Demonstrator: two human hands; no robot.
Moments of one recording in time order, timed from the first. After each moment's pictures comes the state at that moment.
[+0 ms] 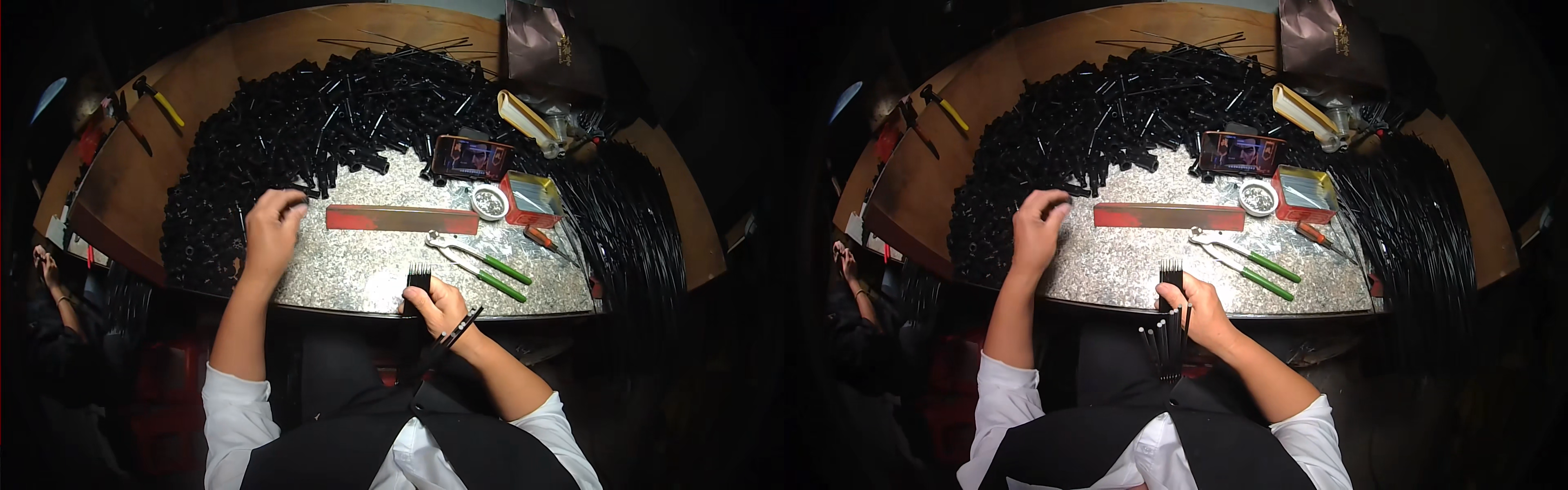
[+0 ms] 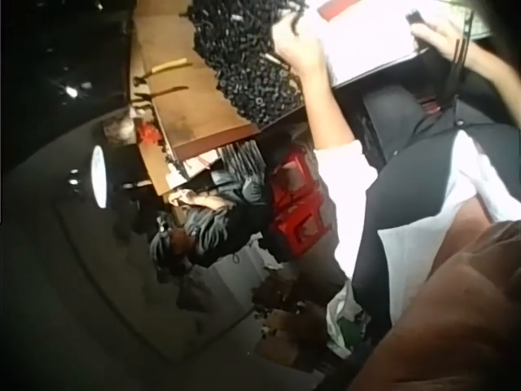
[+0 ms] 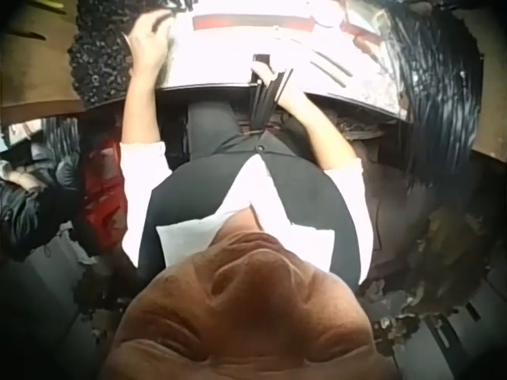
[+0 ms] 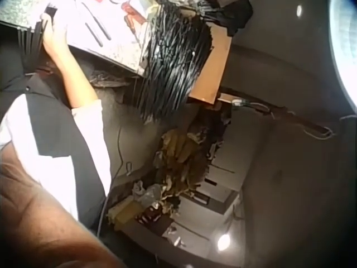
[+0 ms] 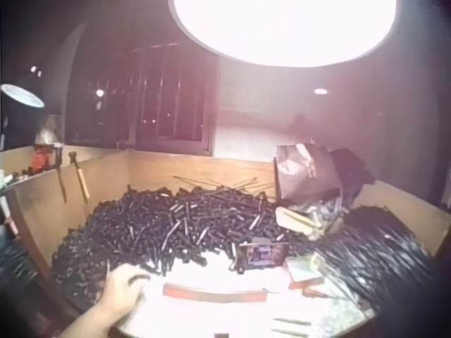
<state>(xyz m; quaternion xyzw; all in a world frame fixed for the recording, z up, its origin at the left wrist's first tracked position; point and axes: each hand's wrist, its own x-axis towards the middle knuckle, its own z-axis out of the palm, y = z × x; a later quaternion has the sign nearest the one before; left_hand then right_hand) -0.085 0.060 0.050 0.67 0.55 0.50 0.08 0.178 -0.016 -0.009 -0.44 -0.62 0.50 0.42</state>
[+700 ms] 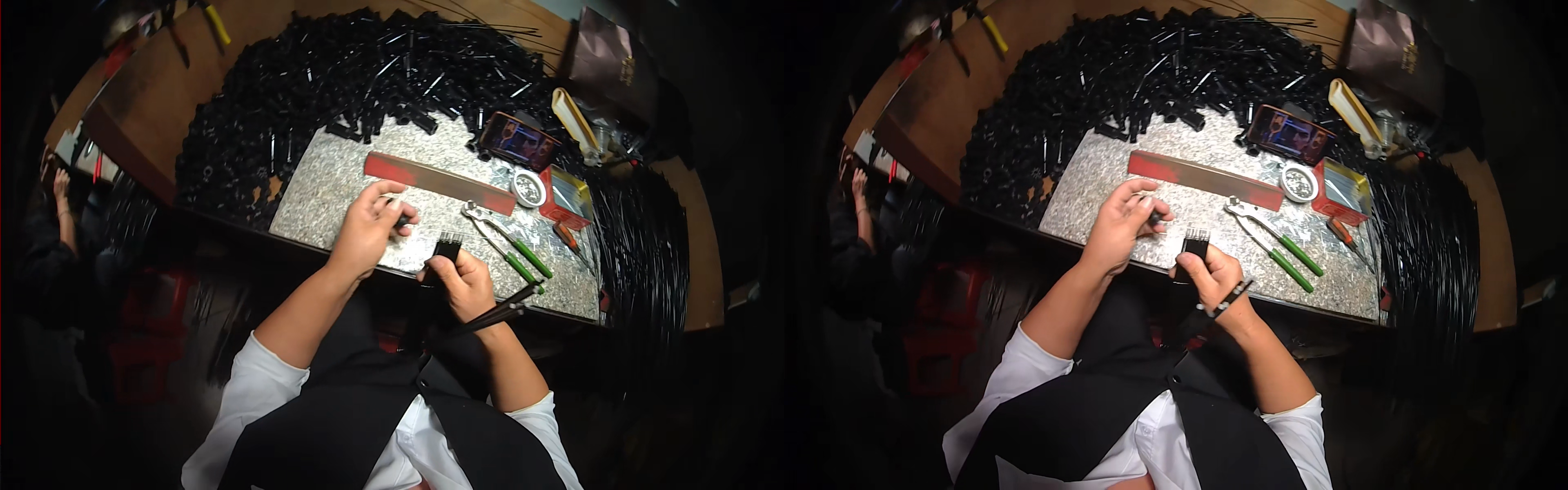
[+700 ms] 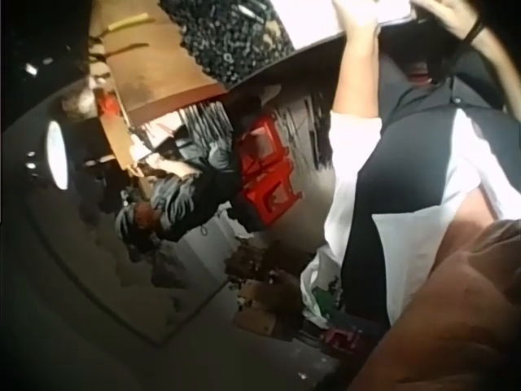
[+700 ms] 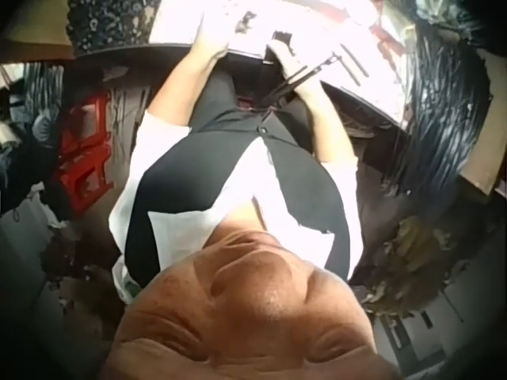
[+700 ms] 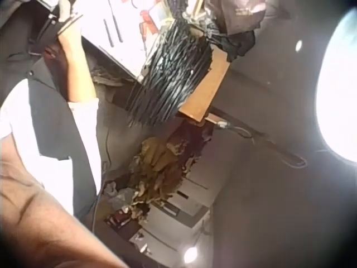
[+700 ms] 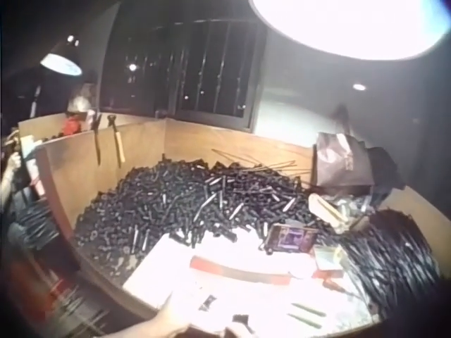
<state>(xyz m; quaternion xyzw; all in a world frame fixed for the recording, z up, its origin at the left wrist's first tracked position) -0.010 0.011 -0.003 0.41 0.39 0.58 0.58 0.172 -0.022 0.005 -0.41 -0.60 0.56 0.39</state>
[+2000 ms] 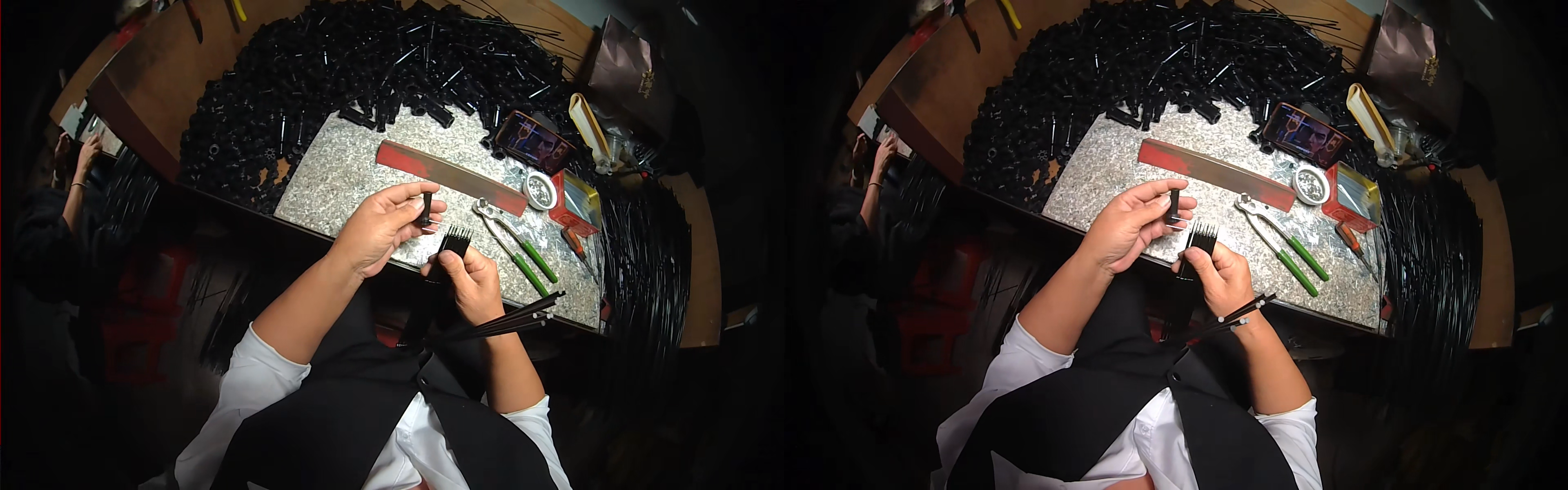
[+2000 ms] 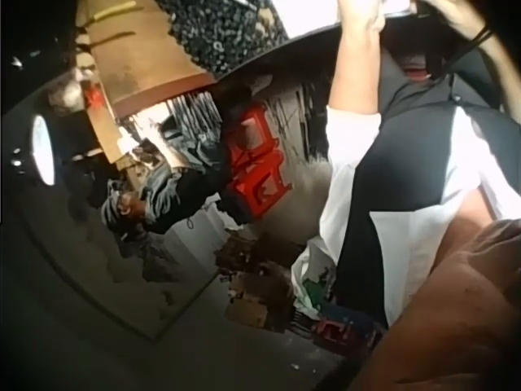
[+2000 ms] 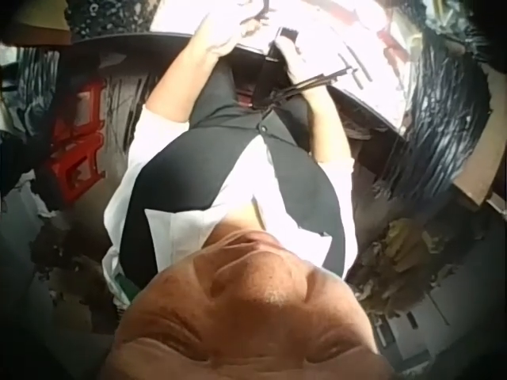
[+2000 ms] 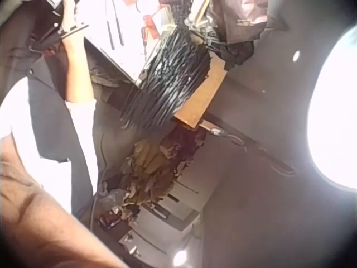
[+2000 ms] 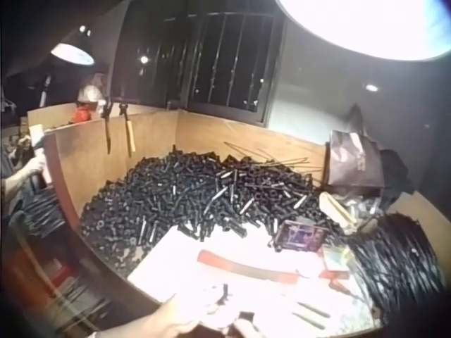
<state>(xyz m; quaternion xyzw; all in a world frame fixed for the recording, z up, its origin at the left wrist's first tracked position) -0.014 0.002 0.008 0.32 0.28 0.56 0.71 0.169 -0.023 0.008 -0.40 -0.59 0.59 0.37</state>
